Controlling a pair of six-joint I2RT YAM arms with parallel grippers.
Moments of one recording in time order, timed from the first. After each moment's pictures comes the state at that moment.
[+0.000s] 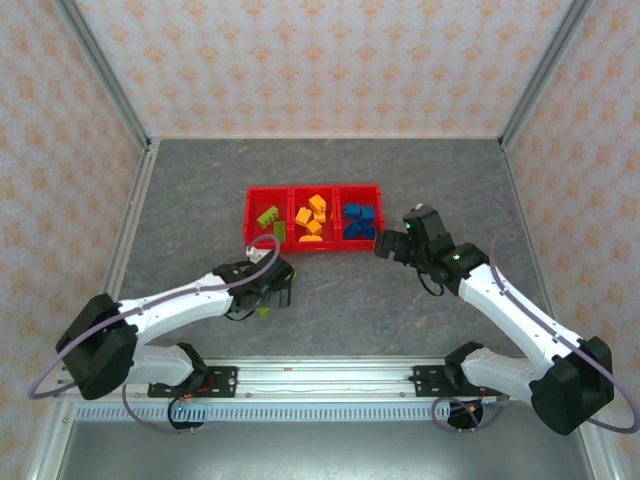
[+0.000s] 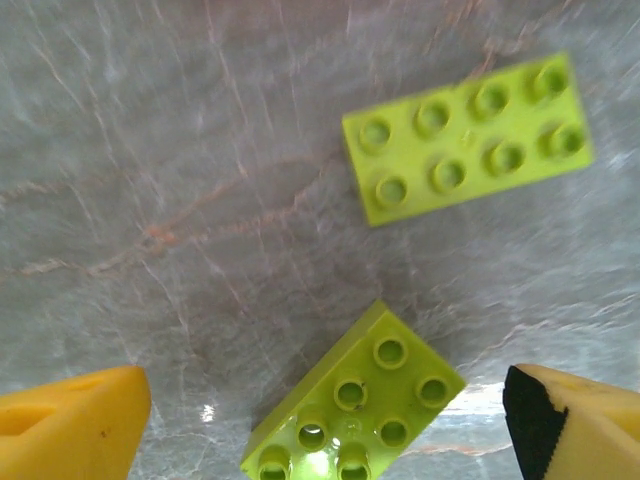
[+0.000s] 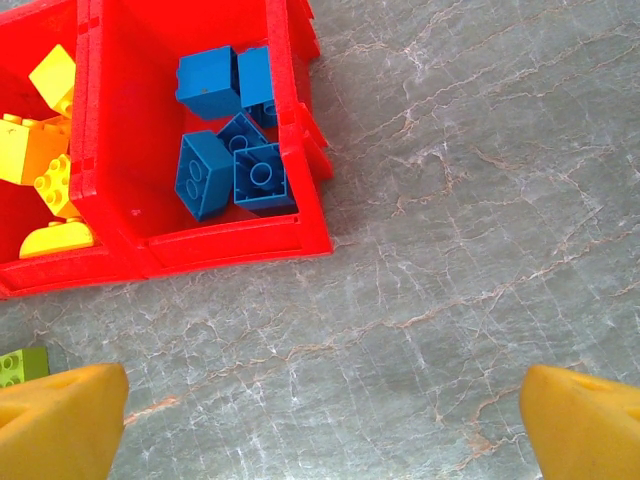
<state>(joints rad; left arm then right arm) -0.76 1.30 0.68 -0.66 -0.30 -0.74 0.50 1.07 0.83 -0.63 0.13 0.61</state>
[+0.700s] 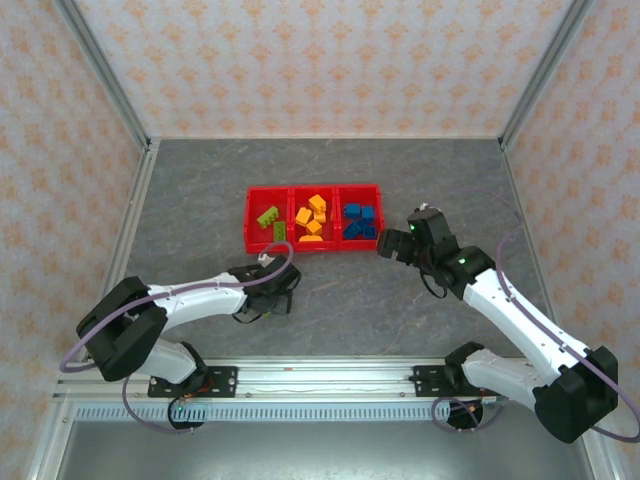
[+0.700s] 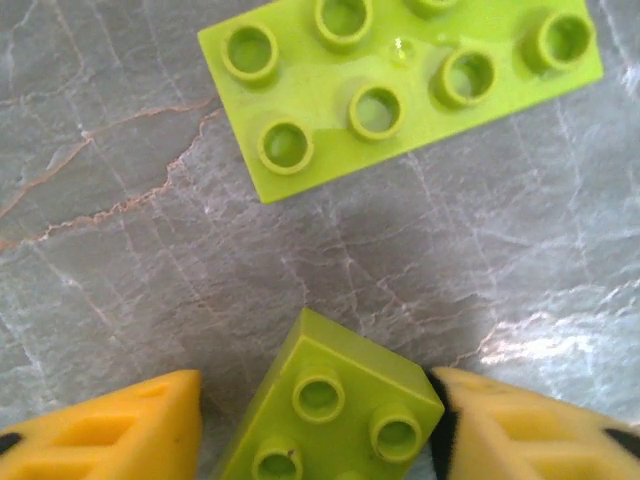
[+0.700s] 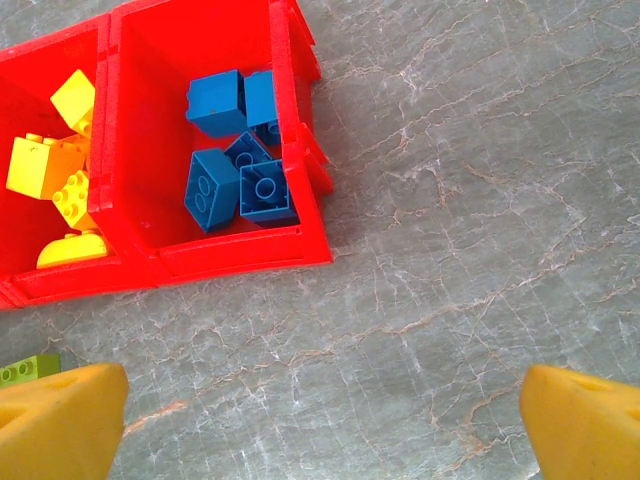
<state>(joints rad) -0.77 1.42 0.65 -0.51 -0.21 -0.68 0.50 1.03 0.83 -0.64 0.15 0.61</state>
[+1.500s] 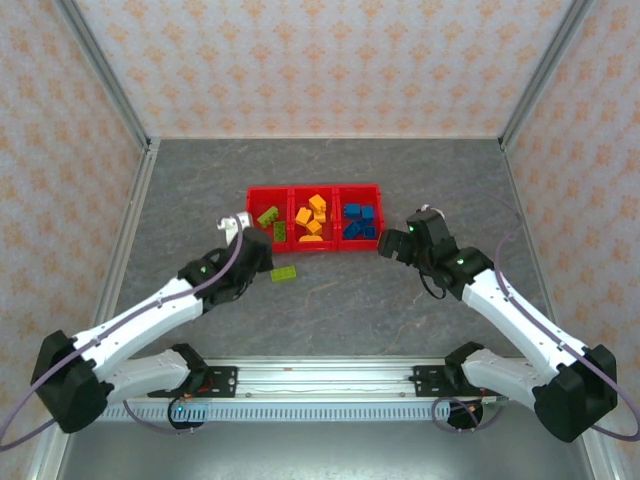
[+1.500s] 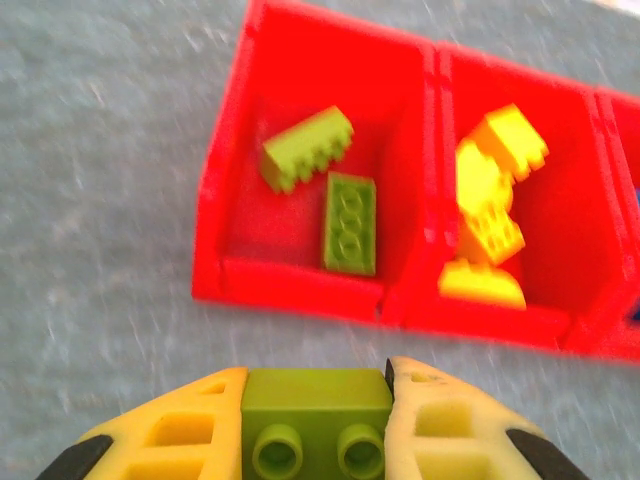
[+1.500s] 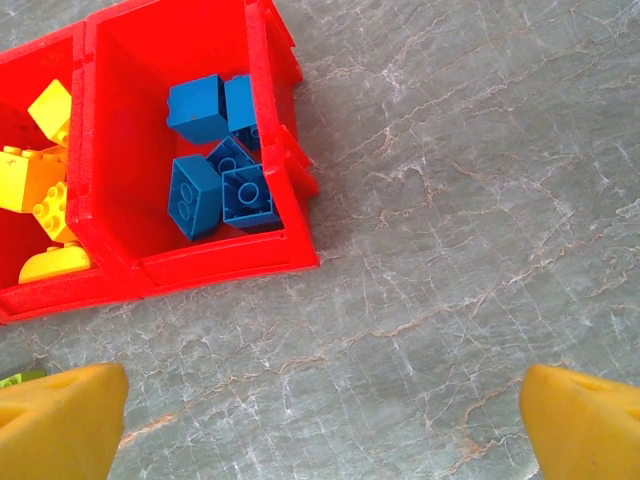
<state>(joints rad) -0.63 1.12 0.80 -0.50 -0.49 -0.76 0.50 1.03 0.81 -0.62 0.18 0.64</state>
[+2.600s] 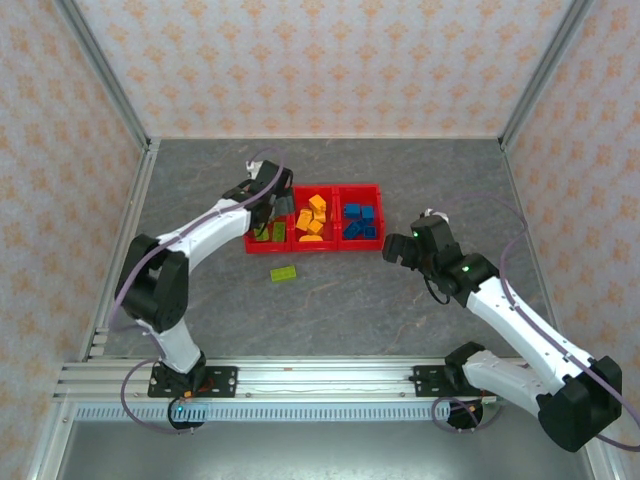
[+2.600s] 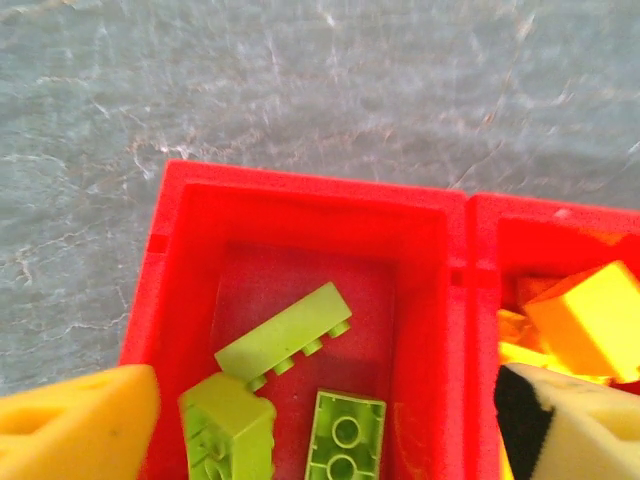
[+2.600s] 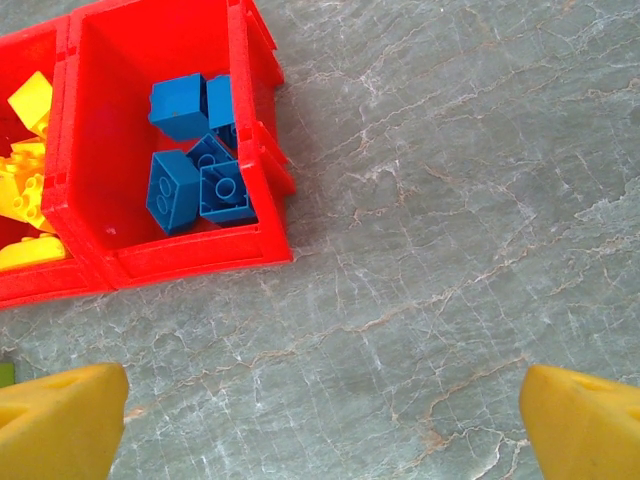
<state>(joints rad) -0.41 1.69 1.27 -0.46 -0.38 -0.51 0.50 0.98 0.78 -0.64 0.21 0.60</state>
